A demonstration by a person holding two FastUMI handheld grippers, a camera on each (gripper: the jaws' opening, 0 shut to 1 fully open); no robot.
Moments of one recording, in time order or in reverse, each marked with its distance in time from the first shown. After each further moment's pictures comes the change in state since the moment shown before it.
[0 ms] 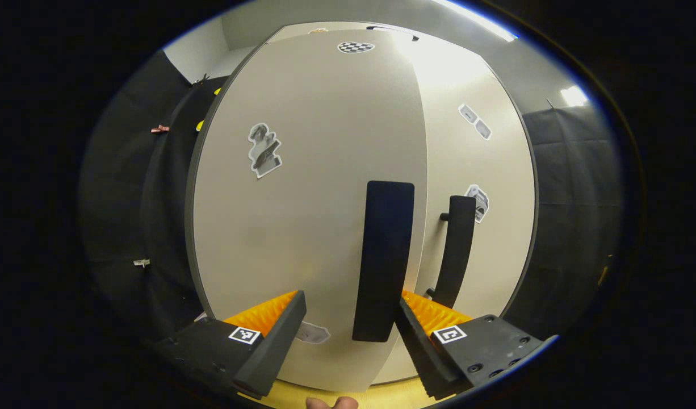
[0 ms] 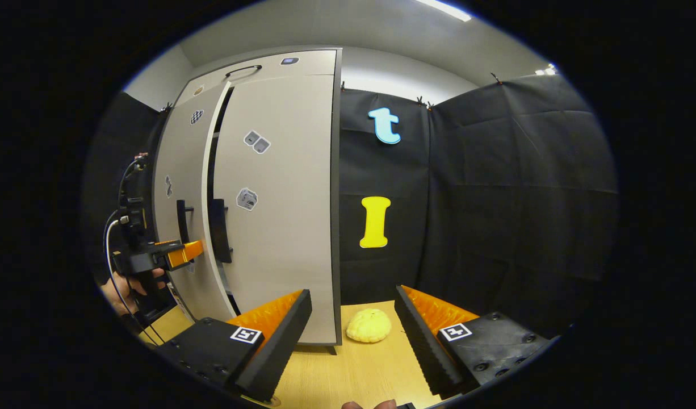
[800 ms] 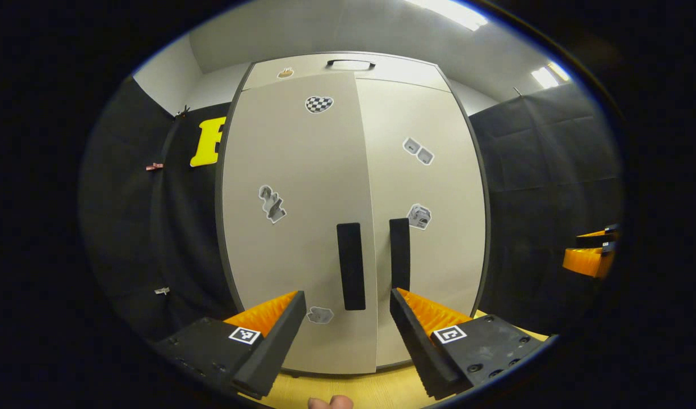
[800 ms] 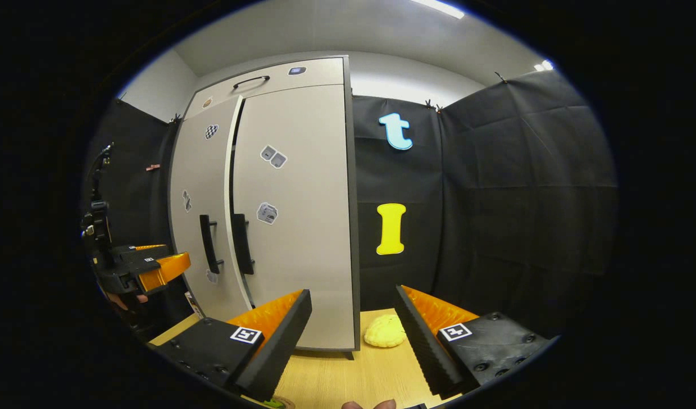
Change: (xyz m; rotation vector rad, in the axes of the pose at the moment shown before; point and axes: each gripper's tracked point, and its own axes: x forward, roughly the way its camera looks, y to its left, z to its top) left arm -0.116 -0.022 0.039 0.165 -0.066 -0.029; right arm -0.007 0.026 0.019 0.031 -0.028 0.084
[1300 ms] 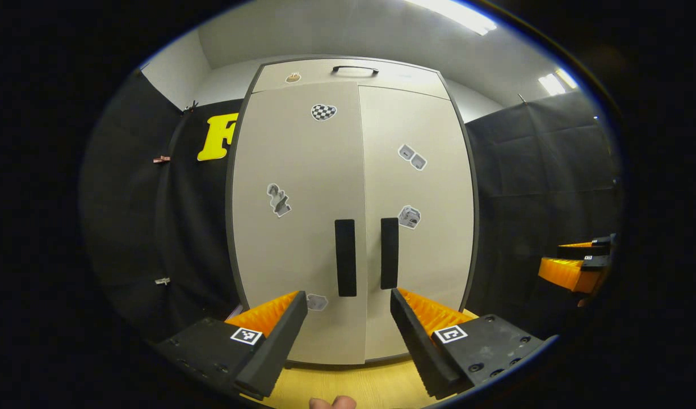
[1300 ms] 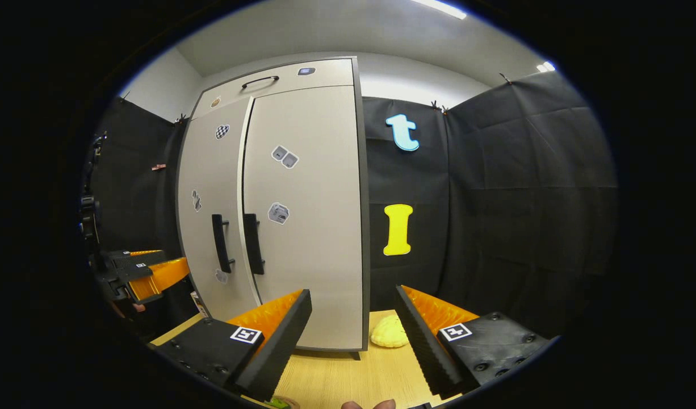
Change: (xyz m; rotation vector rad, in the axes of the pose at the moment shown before) left arm -0.026 -0.006 -0.008 -0.050 0.029 0.006; right arm -0.003 0.013 -0.004 -0.001 0.005 0.023
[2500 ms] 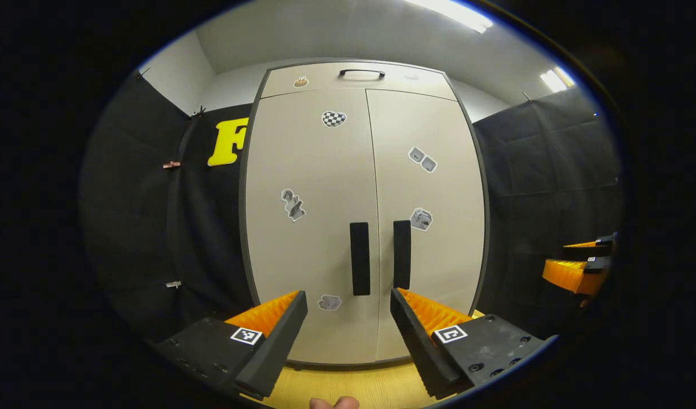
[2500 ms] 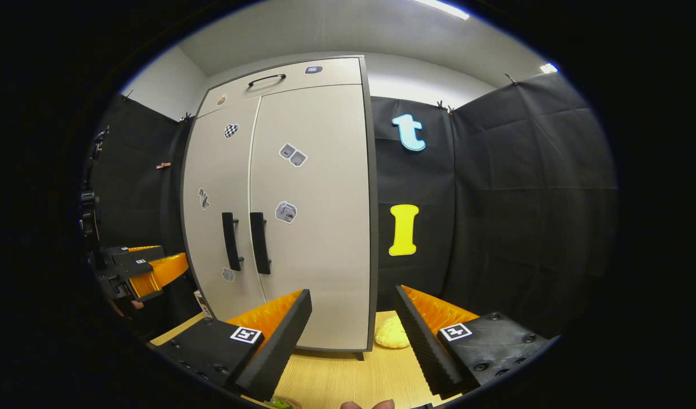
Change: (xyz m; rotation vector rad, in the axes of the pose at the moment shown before) left arm -0.005 0.014 0.006 0.011 -0.024 0.062; right arm 0.005 0.010 -0.001 -0.012 -0.002 0.027
